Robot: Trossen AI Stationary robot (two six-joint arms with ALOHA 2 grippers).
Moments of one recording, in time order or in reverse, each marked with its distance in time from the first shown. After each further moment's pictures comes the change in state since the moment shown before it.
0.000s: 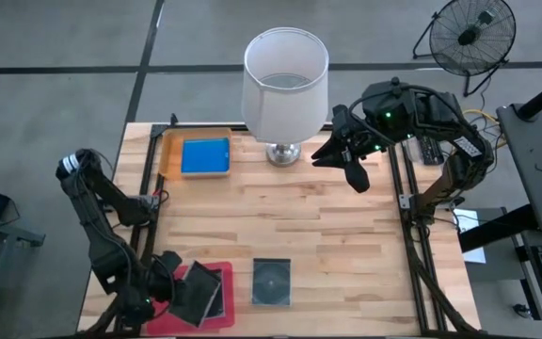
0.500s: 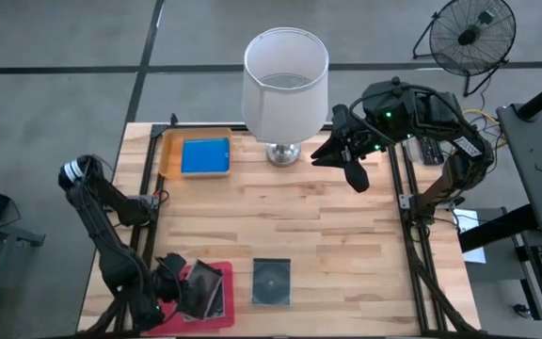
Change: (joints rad) left arm 0.000 0.078 -0.059 0.023 -0.035 -0.005; right arm 0.000 0.001 0.000 0.010 0.001 0.000
